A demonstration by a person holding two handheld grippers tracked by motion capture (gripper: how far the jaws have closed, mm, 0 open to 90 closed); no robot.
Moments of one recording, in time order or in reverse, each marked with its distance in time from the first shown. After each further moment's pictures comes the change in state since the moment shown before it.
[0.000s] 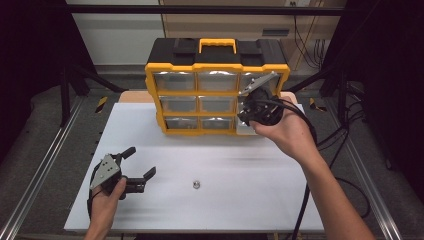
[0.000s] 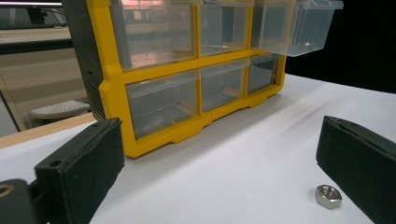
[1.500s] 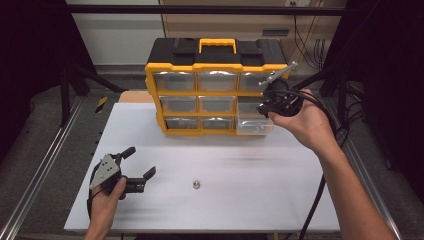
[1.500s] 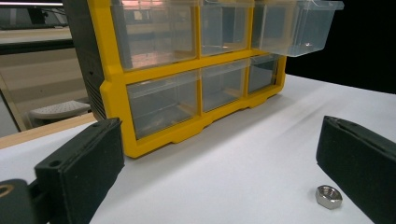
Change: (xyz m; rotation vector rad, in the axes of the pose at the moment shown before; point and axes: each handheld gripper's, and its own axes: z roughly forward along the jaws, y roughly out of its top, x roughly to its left) left arm 0.000 0.000 0.000 -0.004 0.001 -0.004; right arm -0.040 -0.013 -0.014 0.074 -0.074 0.054
